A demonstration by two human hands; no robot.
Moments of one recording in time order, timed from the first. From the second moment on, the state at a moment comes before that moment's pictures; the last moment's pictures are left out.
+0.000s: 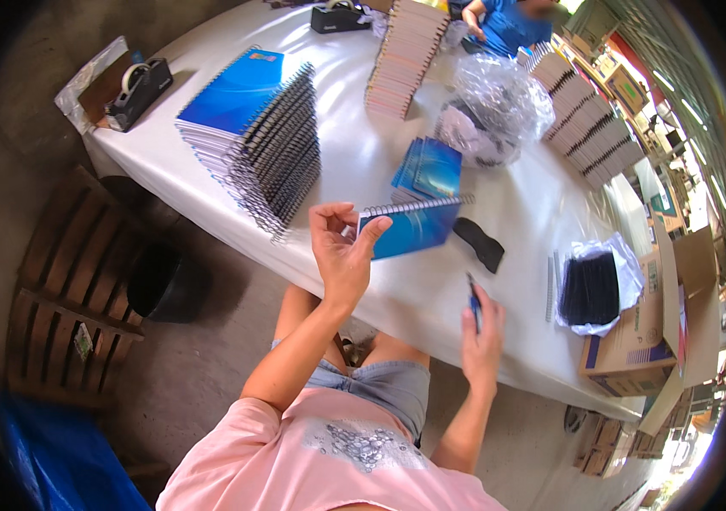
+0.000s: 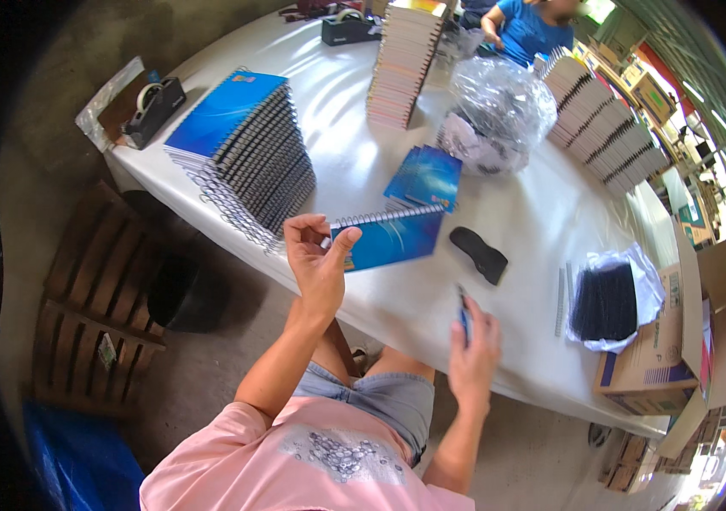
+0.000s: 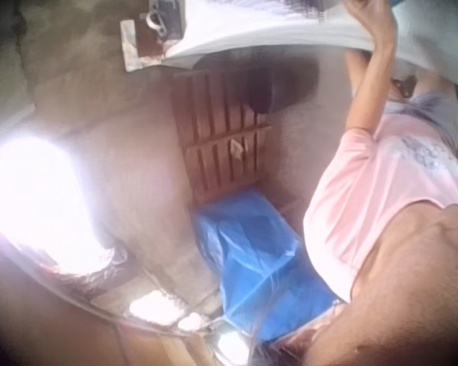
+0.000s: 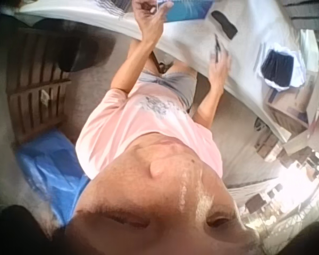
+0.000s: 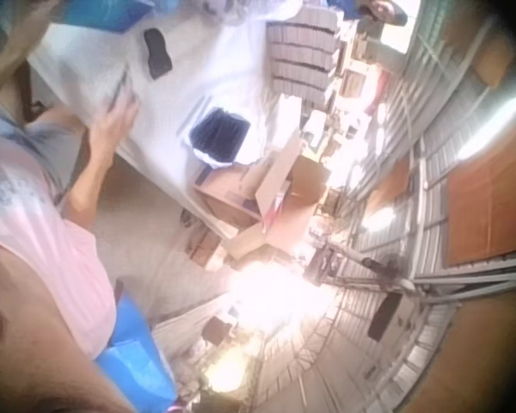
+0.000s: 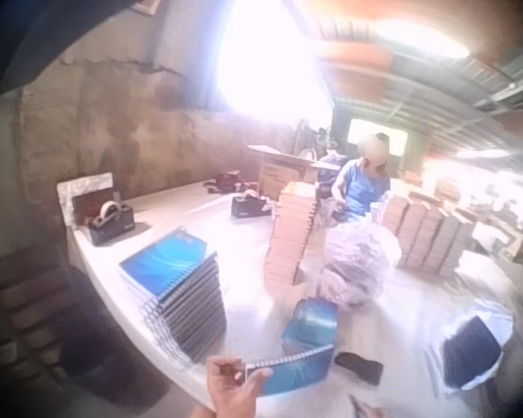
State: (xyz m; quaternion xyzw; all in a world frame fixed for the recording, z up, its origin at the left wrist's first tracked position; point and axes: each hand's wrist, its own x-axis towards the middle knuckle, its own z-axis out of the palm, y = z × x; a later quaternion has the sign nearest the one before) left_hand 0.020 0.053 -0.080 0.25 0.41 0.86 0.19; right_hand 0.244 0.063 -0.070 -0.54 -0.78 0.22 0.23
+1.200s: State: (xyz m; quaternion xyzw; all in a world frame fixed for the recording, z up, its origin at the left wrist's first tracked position) left_hand -0.156 0.001 -0.001 0.34 0.54 0.77 -0.02; right_hand -0.081 0.172 0.051 -0.18 -0.81 0.41 0.37
